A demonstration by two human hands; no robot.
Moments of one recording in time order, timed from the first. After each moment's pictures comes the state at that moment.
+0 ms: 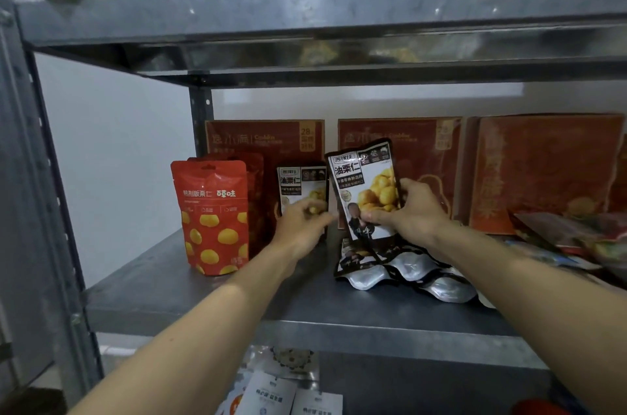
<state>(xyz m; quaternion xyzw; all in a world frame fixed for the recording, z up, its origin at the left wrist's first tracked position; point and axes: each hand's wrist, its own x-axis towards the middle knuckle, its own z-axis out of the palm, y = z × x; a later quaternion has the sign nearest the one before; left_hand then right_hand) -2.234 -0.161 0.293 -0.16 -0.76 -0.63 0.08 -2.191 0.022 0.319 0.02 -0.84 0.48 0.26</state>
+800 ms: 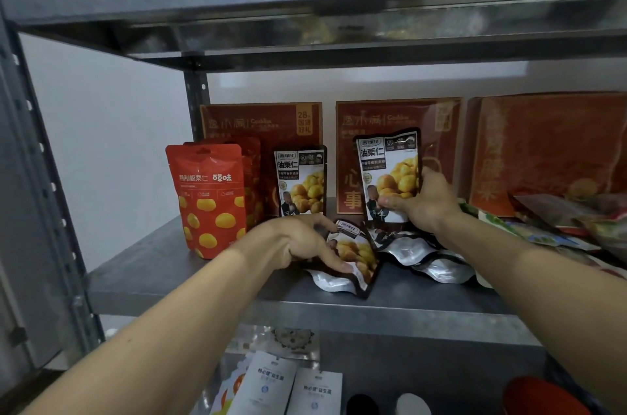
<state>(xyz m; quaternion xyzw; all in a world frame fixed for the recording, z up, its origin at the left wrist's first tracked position) -2.216 -0.171 0.298 -0.17 -0.86 -0.44 -0.21 -2.212 0.055 0.296 -0.06 -0.82 0.48 0.29</state>
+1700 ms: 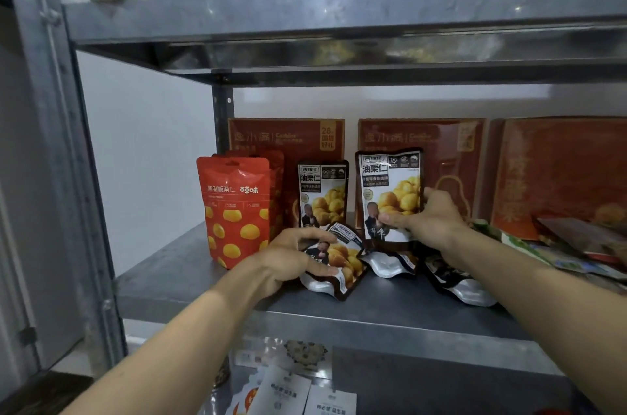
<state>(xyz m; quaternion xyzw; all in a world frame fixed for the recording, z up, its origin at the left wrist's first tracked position) -2.219 -0.218 0.276 -0.19 -0.79 -0.57 -0.09 -2.192 0.016 0.311 -0.02 -0.80 0.55 0.23</state>
